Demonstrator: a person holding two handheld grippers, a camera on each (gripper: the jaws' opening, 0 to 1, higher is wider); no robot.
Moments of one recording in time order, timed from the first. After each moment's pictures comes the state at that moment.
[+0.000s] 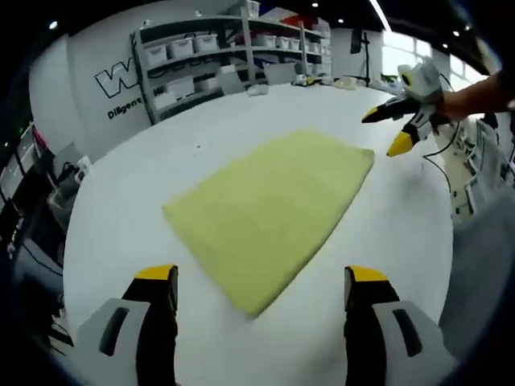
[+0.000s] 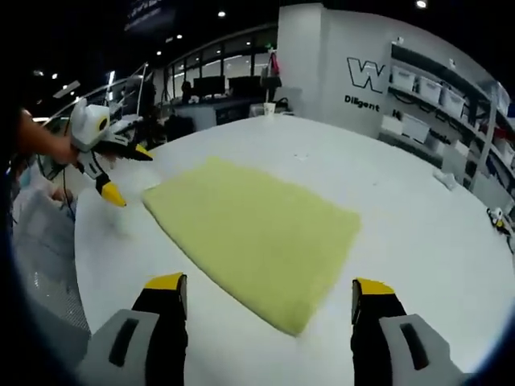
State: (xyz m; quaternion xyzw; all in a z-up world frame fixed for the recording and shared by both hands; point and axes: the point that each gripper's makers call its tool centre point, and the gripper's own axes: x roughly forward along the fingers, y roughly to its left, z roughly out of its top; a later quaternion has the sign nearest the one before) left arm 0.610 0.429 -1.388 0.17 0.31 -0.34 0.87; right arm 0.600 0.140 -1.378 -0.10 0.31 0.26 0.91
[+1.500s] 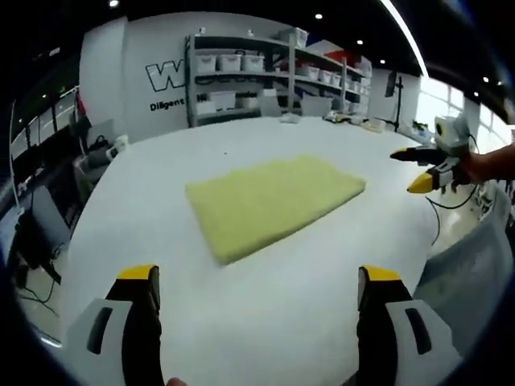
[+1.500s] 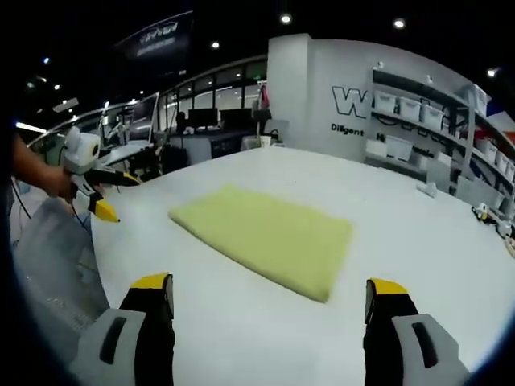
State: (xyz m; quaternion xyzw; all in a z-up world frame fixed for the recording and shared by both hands) left arm 0.529 0.452 -1.367 0.07 0.28 -0.26 0.92; right arm 0.522 0.153 -1.354 -0.07 0.23 0.24 0.94
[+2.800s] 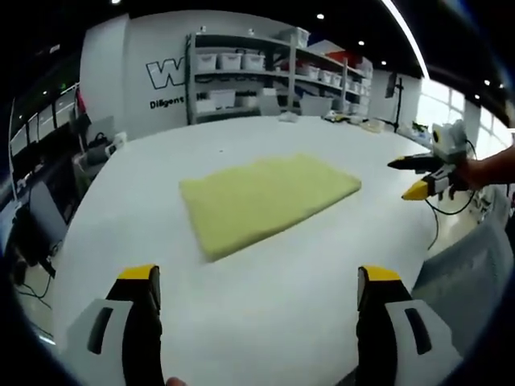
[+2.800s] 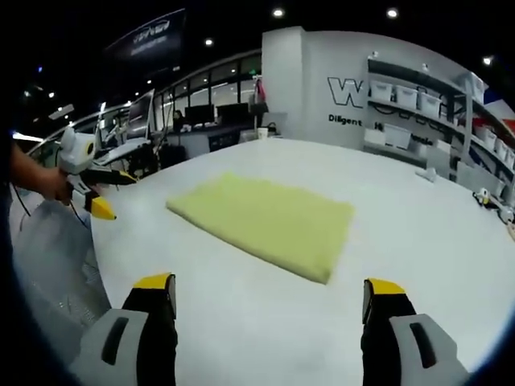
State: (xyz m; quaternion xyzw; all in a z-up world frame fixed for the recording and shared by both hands) left arm 0.524 0.440 -1.372 0.06 0.28 -0.27 0.92; right arm 0.518 0.143 -1.374 -0.06 0.25 0.24 0.94
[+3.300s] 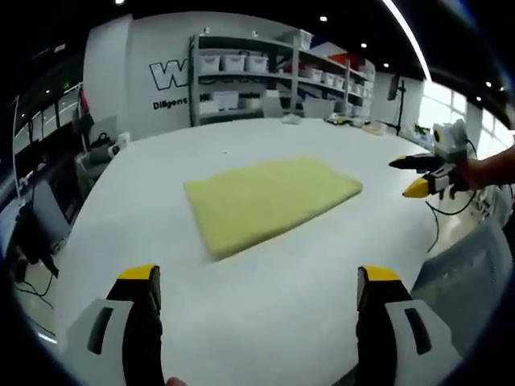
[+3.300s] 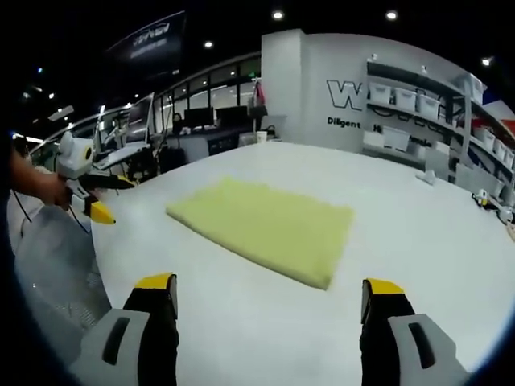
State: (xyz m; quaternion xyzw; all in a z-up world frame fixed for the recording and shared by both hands) left arm 0.522 0.445 -1.369 0.06 0.27 -0.26 0.92; right arm 0.518 0.142 -1.362 -0.03 0.24 0.23 0.94
